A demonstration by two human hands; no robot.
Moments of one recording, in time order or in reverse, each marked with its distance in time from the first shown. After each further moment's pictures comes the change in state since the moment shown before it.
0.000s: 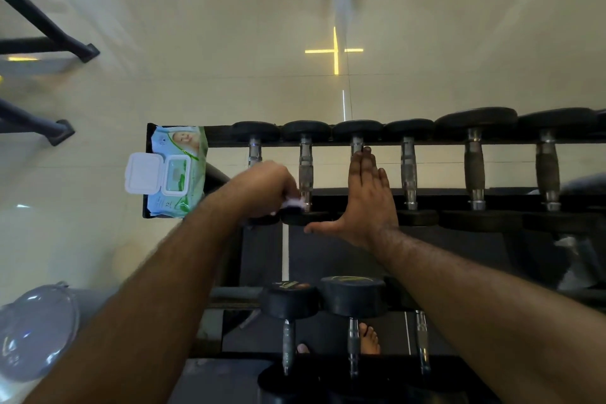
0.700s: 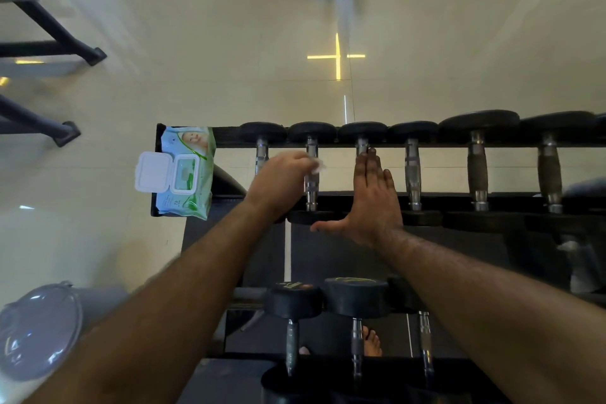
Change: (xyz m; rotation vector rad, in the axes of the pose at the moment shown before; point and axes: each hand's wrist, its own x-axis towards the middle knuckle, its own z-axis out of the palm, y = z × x) left_hand 0.011 0.008 0.023 0.037 0.525 0.079; right_hand -0.004 -0.004 -0.004 0.007 0.017 0.011
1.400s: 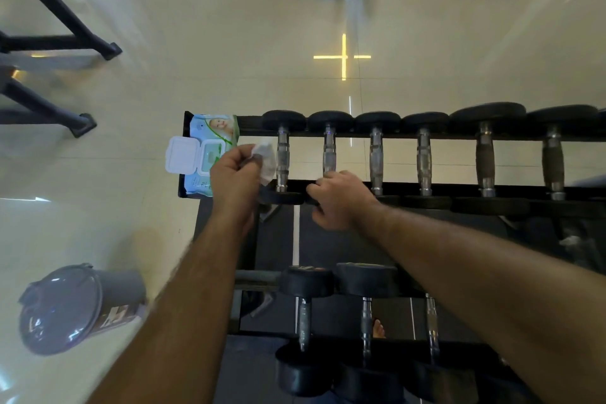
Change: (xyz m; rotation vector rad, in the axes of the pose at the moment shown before) left_hand -0.086 -0.013 -0.056 -1.201 0.518 -0.889; right_hand -0.013 -0.077 -0.018 -0.311 -0.090 -0.575
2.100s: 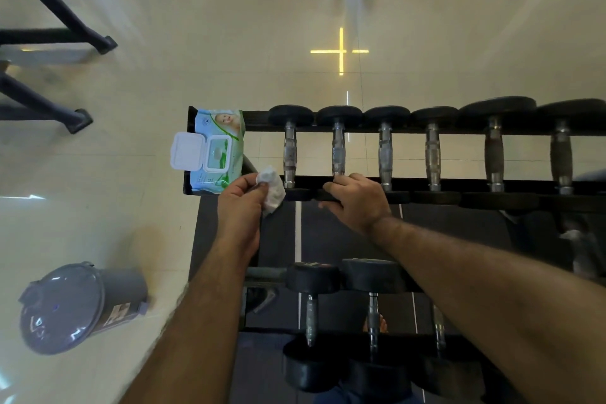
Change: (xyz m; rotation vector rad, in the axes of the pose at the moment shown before) left_hand -0.012 -0.038 -0.031 -0.142 -0.045 -0.233; right_hand -0.011 -0.001 0.041 0.130 0.301 0.171
